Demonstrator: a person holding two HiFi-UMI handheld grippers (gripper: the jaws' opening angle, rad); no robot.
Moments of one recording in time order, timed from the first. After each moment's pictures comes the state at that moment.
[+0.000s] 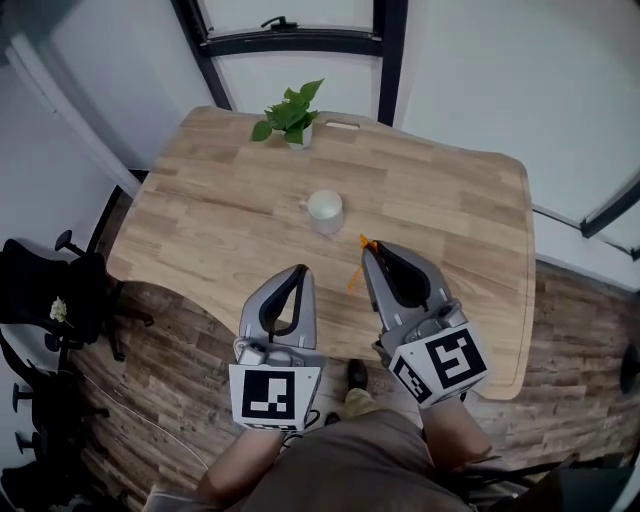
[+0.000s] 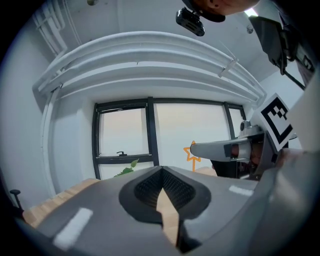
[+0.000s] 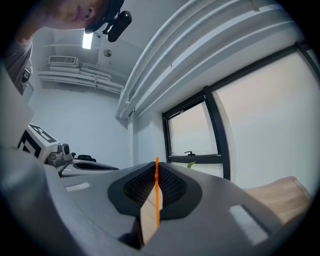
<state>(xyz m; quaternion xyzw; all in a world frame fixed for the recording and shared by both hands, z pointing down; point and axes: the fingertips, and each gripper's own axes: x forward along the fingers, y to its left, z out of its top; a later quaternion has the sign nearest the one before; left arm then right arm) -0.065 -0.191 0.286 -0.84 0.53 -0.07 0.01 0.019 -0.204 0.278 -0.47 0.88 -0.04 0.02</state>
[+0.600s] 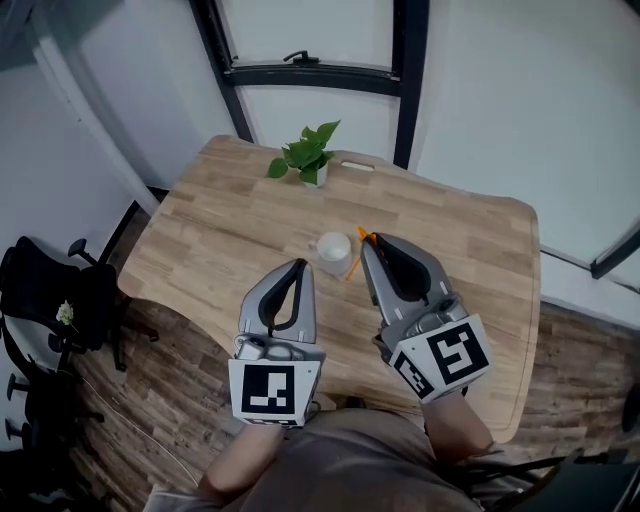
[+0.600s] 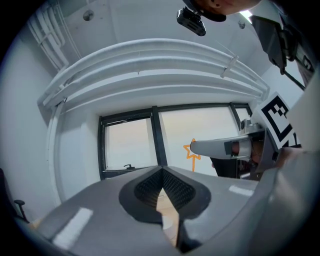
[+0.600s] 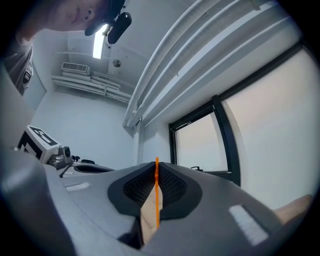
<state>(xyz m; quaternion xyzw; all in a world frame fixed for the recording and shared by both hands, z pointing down) -0.061 -0.245 0.242 -0.82 0.57 -0.04 0.07 0.021 -0.262 0.228 -0.43 0.90 0.02 0.07</state>
